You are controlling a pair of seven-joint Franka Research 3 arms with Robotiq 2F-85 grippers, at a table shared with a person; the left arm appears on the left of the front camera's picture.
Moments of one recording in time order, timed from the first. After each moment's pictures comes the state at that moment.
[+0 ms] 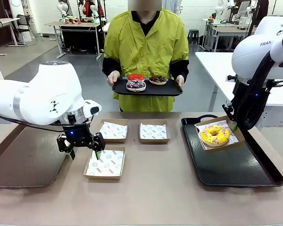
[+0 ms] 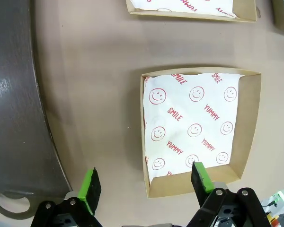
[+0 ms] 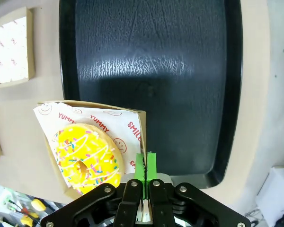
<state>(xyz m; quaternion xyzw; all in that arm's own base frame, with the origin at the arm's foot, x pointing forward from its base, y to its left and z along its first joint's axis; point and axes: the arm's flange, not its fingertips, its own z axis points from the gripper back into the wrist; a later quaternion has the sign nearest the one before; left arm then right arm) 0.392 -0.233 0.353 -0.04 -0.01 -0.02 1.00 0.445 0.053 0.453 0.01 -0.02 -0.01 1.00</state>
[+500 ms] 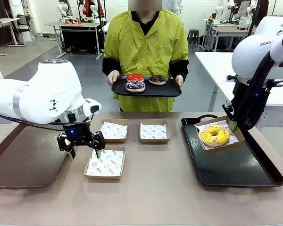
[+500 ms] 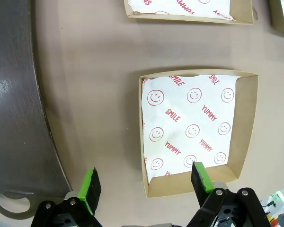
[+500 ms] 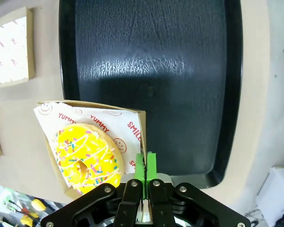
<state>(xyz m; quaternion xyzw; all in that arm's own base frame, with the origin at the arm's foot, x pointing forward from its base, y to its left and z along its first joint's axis) 0.393 -0.234 0.355 -0.04 -0.01 -0.02 1.00 0.445 0.053 0.453 0.01 -0.02 -0.01 1.00</state>
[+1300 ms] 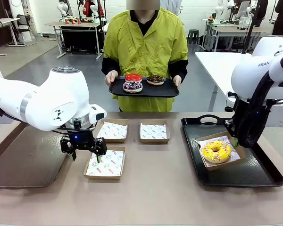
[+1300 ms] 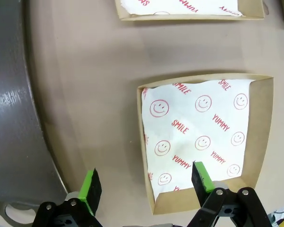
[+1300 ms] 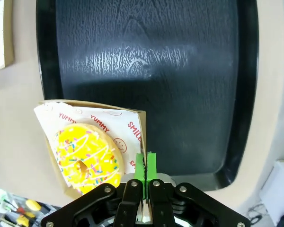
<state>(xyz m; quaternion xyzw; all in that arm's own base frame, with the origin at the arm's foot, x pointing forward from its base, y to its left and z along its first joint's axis) 0.393 -0.247 0.335 0.00 -0.03 -0.04 1.00 0.420 0.048 0.402 0.01 0.00 -0.01 1.00</state>
